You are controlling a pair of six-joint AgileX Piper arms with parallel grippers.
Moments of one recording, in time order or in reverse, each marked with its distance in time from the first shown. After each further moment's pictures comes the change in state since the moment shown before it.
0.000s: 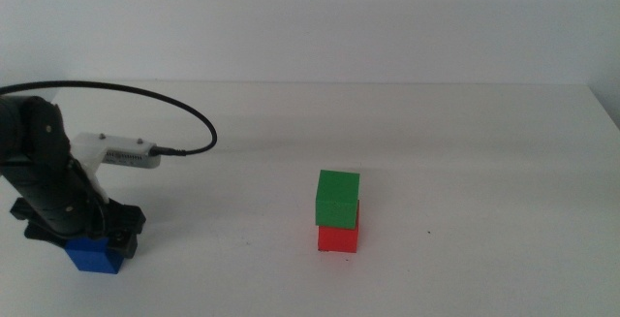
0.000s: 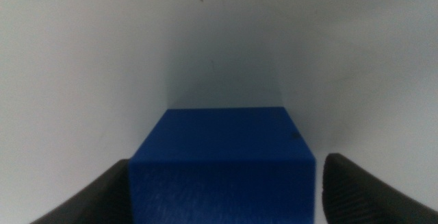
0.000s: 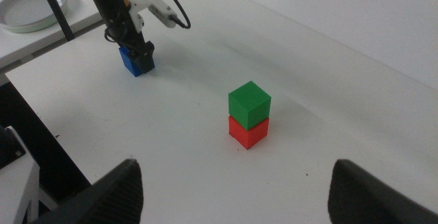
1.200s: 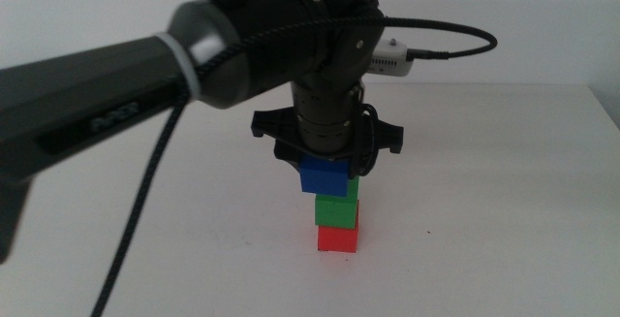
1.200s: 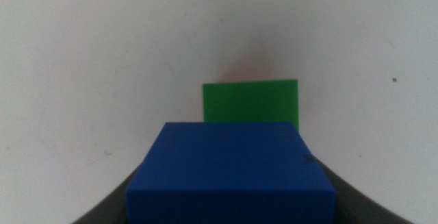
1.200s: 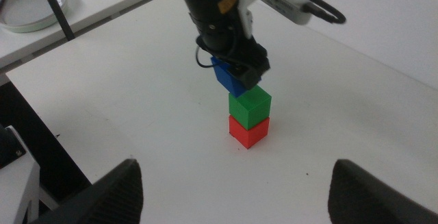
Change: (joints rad) left arm -0.774 0.176 -0.771 0.207 0.473 -0.791; right arm 0.000 0.000 0.002 0.000 0.000 0.002
